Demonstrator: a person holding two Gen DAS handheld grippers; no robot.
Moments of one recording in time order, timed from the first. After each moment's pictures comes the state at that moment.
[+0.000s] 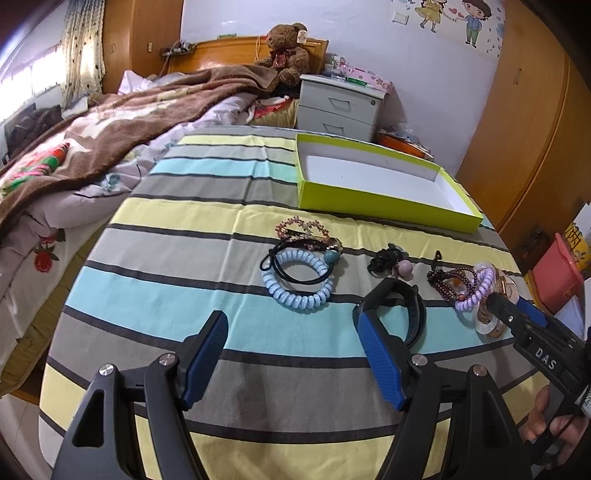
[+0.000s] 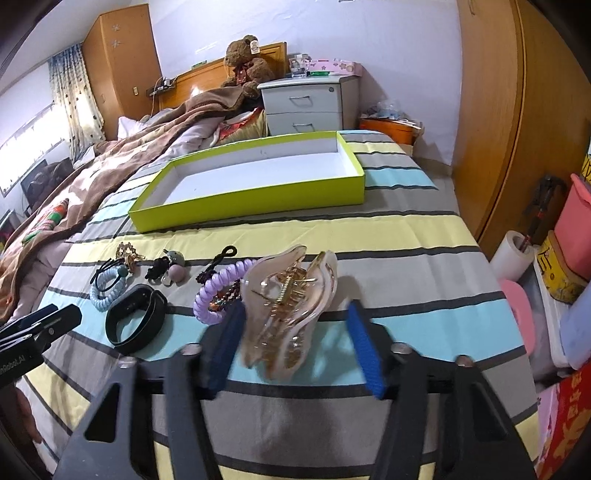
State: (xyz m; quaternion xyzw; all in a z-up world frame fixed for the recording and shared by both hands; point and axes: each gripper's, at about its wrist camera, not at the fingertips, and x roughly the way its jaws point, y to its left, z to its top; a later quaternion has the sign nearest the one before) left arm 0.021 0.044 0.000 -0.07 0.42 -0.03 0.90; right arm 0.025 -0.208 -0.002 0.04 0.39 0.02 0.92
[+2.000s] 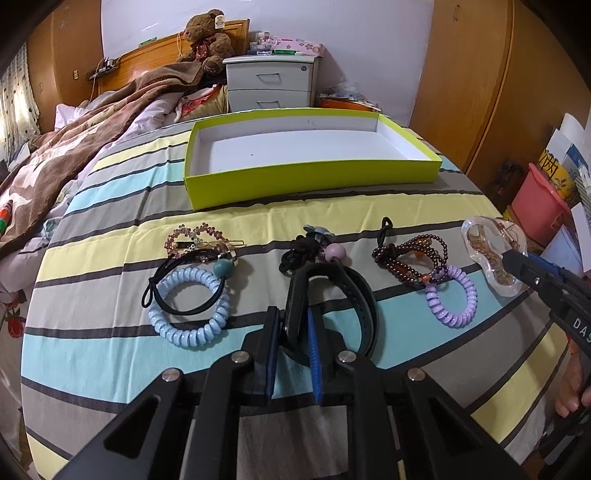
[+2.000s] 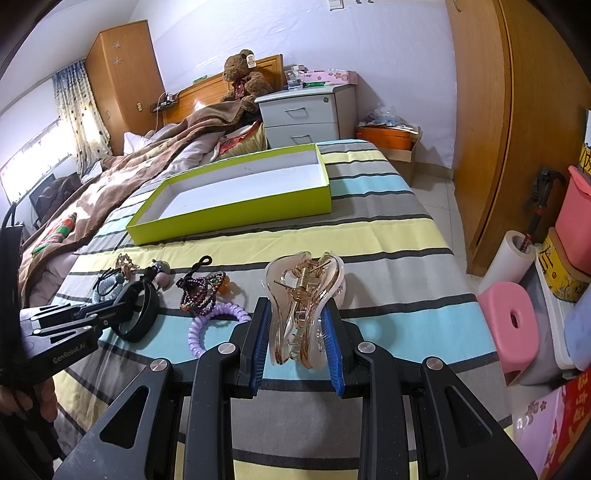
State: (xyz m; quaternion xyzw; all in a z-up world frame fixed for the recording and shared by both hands) left arm 0.056 -0.027 -0.017 0.03 0.45 -0.12 0.88; right arm 0.015 -0.250 0.004 0.07 0.37 0.04 0.92
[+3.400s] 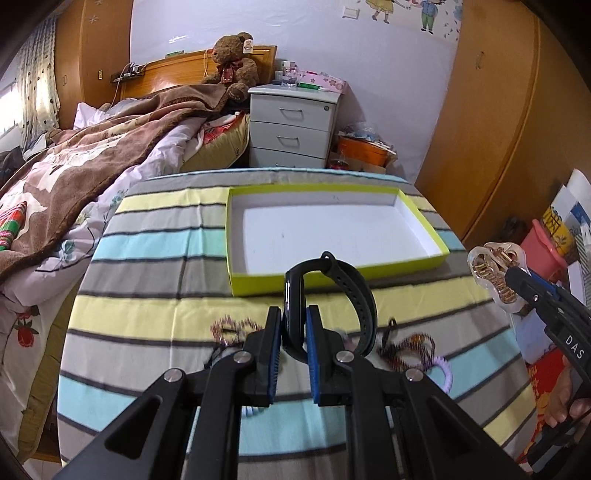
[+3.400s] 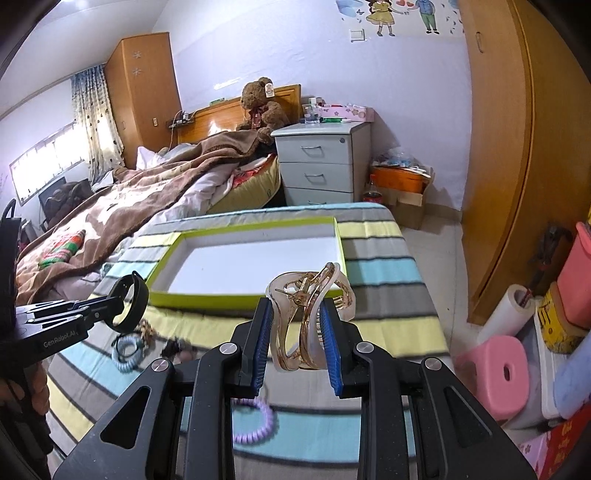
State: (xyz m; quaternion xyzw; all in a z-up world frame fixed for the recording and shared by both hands) left arm 0.097 0.001 0.048 -0.02 0.41 -0.10 0.91; right arm 0.065 -0.236 0.073 0.04 0.32 0.06 0.94
